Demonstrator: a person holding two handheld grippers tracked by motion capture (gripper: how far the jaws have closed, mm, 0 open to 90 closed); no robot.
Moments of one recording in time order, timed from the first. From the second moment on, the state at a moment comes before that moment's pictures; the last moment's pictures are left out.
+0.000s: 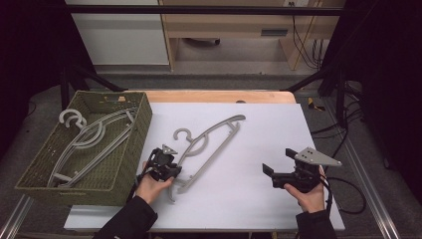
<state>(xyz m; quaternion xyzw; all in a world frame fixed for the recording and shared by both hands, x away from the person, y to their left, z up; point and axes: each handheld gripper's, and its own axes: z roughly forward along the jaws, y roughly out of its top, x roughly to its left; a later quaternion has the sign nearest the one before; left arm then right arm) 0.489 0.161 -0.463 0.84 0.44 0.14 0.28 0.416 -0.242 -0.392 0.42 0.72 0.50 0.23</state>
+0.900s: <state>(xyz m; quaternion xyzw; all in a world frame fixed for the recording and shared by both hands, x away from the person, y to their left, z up) 0.489 0.177 -0.459 0.85 0.43 0.13 0.25 0.416 -0.243 -0.392 0.42 0.72 0.50 0.23</state>
